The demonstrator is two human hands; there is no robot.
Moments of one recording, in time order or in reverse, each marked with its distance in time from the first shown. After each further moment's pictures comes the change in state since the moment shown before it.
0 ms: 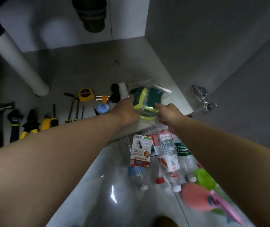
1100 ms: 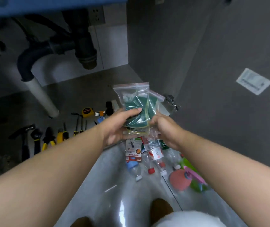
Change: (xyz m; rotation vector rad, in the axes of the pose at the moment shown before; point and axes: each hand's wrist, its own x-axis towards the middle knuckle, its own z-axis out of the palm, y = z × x) left_hand -0.146 0.083 -0.027 -0.927 -0.329 -0.083; right_hand -0.186 -0.003 -0.068 0.278 -0.313 -0.195
